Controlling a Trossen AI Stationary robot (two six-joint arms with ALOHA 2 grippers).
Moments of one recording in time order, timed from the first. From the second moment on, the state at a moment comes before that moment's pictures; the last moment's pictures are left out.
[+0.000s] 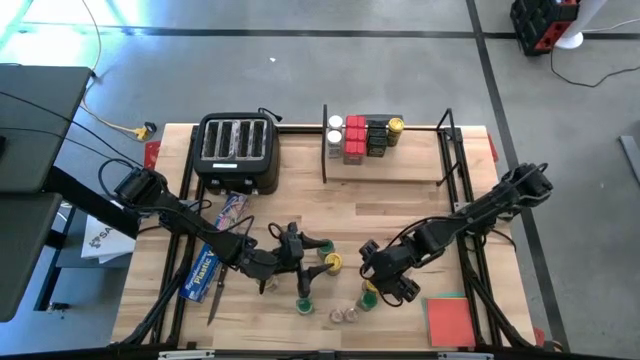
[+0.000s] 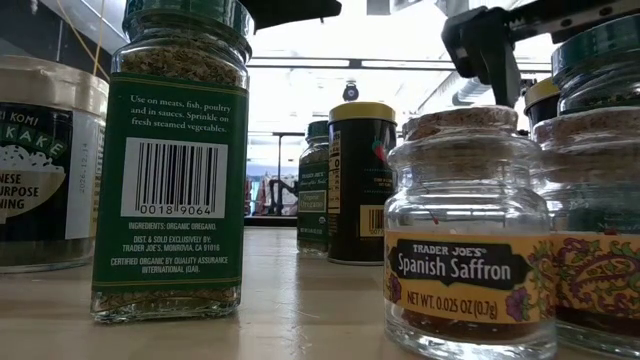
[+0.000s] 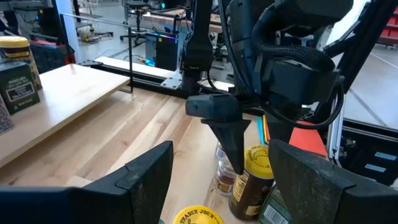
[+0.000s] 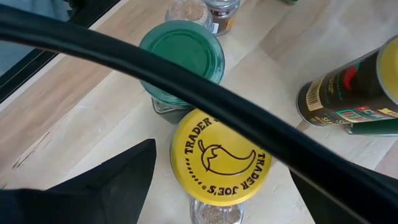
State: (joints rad) left arm -0.51 1.66 0.95 0.49 -0.71 -0.30; right arm 0.47 1.55 1.04 -0.54 -0.11 -0.30
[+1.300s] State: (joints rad) left arm -0.51 1.66 0.95 0.49 -0.71 -0.30; right arm -0.13 1.17 1.18 -1.07 0.18 -0.39
